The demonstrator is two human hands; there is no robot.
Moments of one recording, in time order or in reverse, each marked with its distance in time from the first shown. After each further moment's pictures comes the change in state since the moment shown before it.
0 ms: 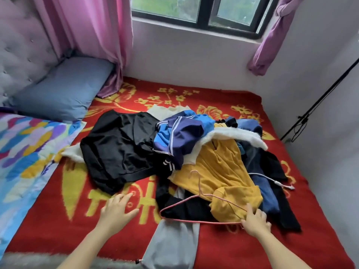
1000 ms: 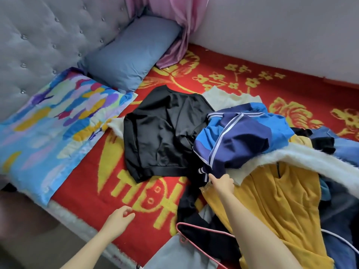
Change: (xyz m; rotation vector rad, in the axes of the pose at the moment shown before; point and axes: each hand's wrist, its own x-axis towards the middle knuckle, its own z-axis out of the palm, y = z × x) left_hand 0.064 -0.028 0.041 -0.543 -0.071 -0.653; right_hand 0.170 -0.291 -0.035 0.497 -0.199 -0.209
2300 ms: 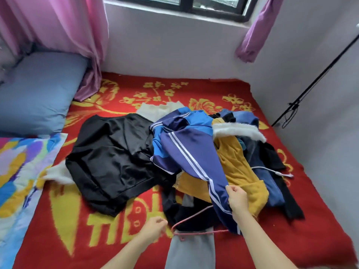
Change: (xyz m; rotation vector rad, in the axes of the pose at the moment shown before) left_hand -0.013 0.061 0.013 0.102 -0.573 0.378; right_hand -0.182 0.084 -0.032 0.843 0.555 0.112
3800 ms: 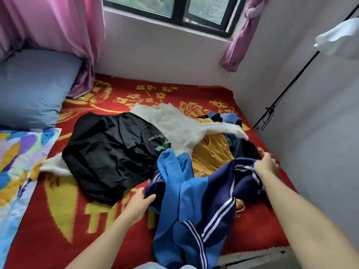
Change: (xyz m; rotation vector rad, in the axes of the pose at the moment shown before) left_hand -0.019 -0.028 -0.046 -0.055 0.224 0.202; right_hand -0.014 -0.072 -0.097 -0.701 0.368 -0.080
